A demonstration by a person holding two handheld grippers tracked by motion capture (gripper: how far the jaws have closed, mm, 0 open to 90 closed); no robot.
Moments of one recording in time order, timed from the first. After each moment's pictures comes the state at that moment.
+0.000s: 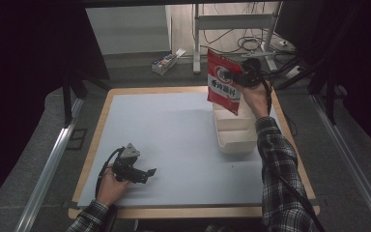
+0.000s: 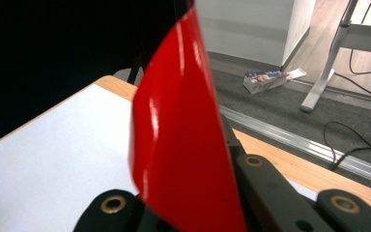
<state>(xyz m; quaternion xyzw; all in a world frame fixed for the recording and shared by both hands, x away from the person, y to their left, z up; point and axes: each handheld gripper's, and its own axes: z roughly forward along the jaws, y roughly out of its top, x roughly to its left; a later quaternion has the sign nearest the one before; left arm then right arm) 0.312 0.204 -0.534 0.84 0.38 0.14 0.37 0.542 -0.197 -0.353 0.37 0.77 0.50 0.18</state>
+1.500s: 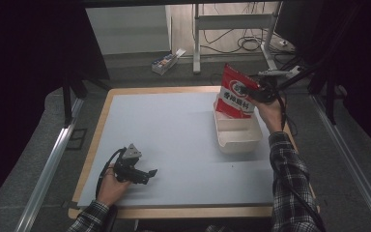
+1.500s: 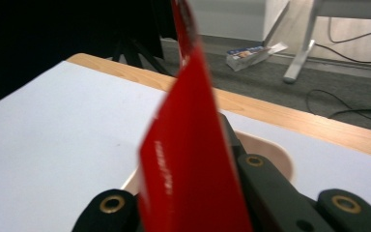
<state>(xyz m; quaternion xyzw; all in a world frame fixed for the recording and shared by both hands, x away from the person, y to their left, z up) 0.310 0.199 -0.533 0.84 0.37 0.14 0.37 0.530 -0.257 -0.402 0.41 0.75 0.48 0.18</state>
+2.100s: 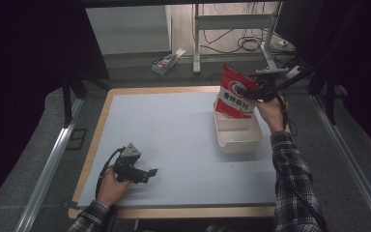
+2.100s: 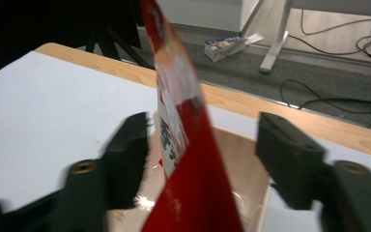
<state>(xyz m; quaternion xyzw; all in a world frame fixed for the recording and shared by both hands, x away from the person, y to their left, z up) 0.311 0.200 -0.531 0.83 0.39 0.12 0.38 0.531 -0.248 -0.396 0.44 0.76 0.44 0.21</state>
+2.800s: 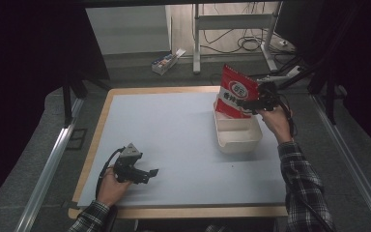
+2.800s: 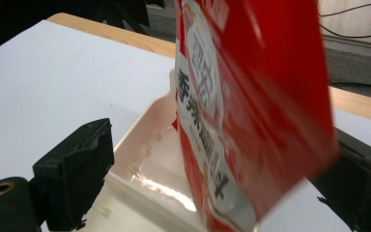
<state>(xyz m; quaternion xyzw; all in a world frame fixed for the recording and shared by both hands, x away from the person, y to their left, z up) 0.308 0.198 -0.528 0.83 0.38 0.11 0.40 0.505 -0.255 -0.405 0.43 0.78 0.41 0.19</state>
